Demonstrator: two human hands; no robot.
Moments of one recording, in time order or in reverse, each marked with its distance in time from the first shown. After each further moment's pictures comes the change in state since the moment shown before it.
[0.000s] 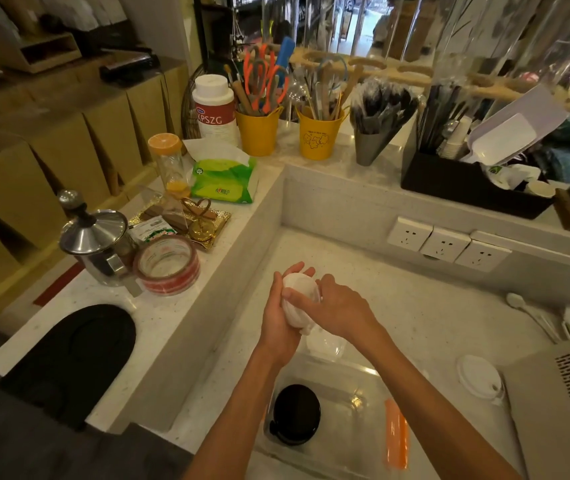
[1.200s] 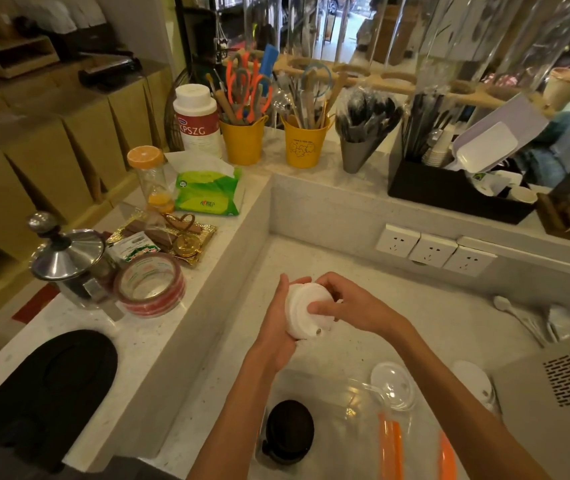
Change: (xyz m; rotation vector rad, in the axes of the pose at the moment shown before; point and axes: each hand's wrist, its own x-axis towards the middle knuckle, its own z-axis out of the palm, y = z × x) left_hand 0.023 0.003 0.008 0.142 -0.110 -0.204; right_hand 0.033 0.053 -0.033 0.527 -0.151 -0.295
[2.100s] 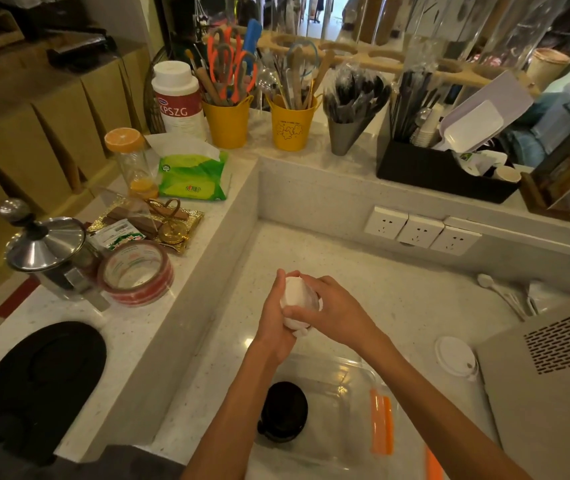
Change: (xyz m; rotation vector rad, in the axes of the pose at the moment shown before) left_hand -0.009 -0.018 0.007 -0.077 0.042 -0.016; right_hand -0.029 -0.005 0.045 -0.352 0.207 0.060
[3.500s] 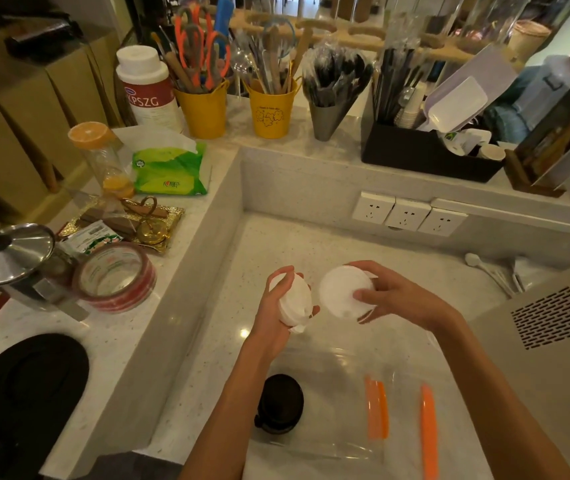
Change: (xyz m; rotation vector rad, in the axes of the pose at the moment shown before) left_hand 0.004 -0.004 0.004 -0.021 -0.045 -0.009; right_hand -0.021 0.088 -0.078 0.566 -0.225 0.140
